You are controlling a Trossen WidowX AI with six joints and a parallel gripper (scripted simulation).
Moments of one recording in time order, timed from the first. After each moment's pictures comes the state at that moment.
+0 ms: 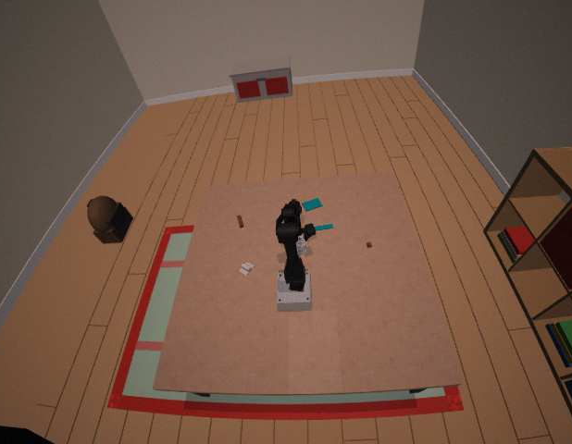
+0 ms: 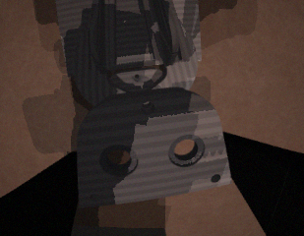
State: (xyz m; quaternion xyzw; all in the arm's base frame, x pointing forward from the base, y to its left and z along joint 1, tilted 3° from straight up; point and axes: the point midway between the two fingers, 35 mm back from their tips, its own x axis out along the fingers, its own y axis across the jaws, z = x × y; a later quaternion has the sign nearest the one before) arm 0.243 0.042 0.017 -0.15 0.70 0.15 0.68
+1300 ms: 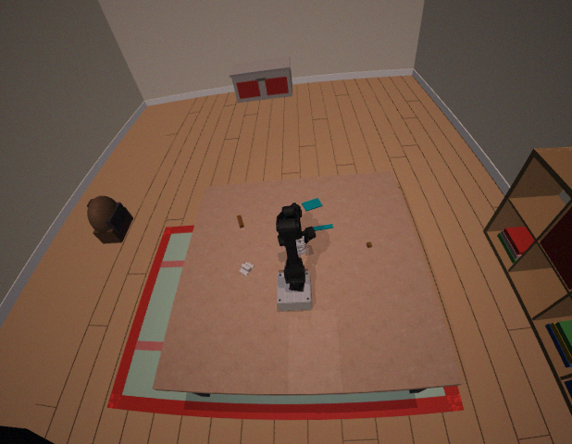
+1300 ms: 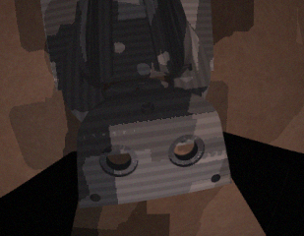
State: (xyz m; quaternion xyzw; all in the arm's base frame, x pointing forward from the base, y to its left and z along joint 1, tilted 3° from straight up) arm 0.247 0.043 -0.012 -0.15 0.70 0.15 0.69
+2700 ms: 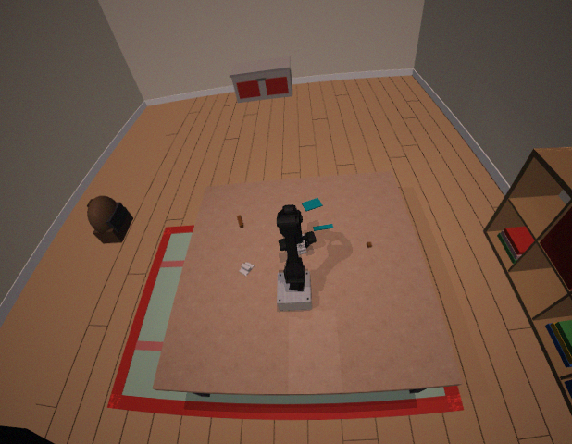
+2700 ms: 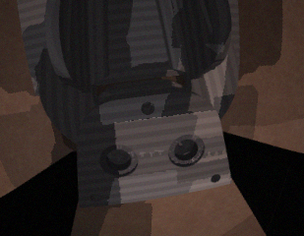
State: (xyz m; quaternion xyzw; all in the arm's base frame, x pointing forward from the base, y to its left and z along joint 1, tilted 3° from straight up) arm 0.242 0.042 -0.047 -0.14 0.70 0.15 0.68
